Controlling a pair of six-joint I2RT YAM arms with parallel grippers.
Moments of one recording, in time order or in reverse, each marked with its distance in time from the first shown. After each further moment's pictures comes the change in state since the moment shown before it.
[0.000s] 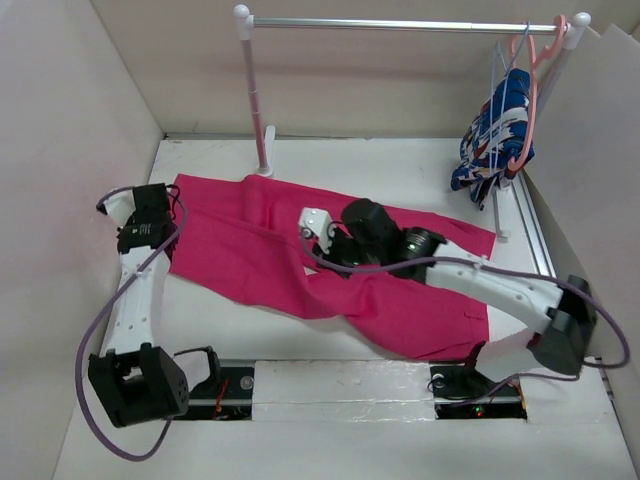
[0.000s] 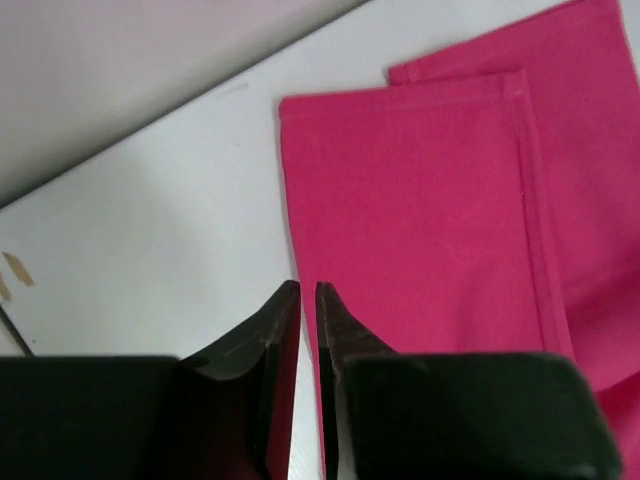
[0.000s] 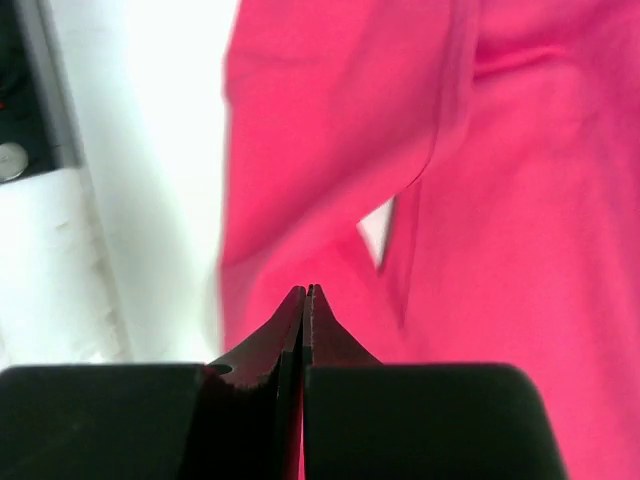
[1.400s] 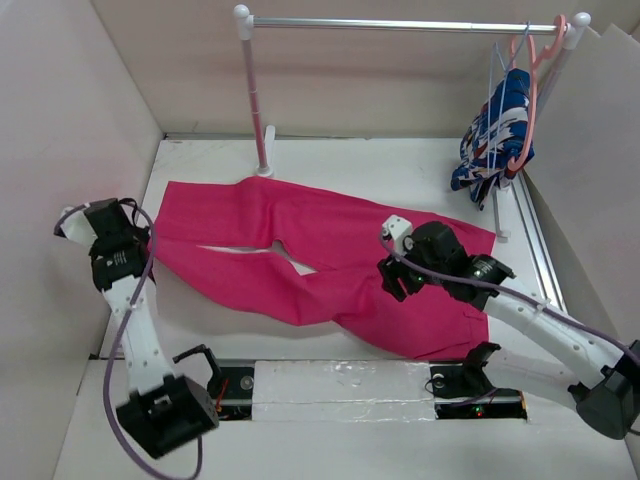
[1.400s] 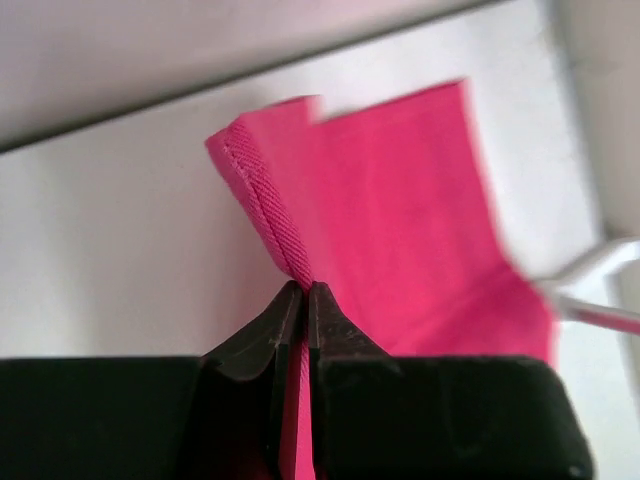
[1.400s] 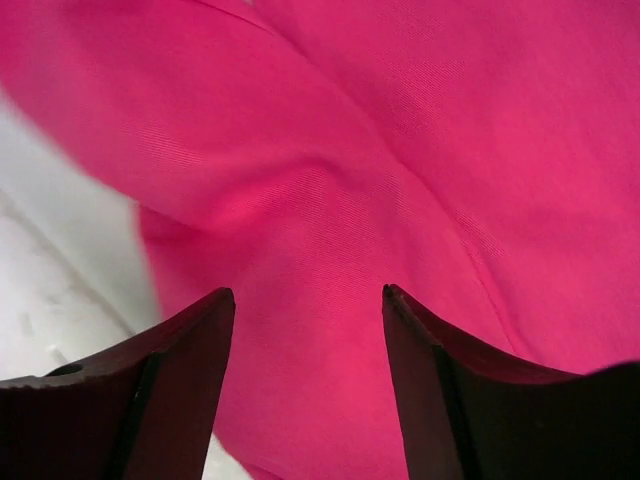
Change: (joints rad) left arm 0.301 -0.124 -0.144 0.196 0.336 -0.080; right arm -0.179 -0.517 -0.467 -0.165 0.139 0.224
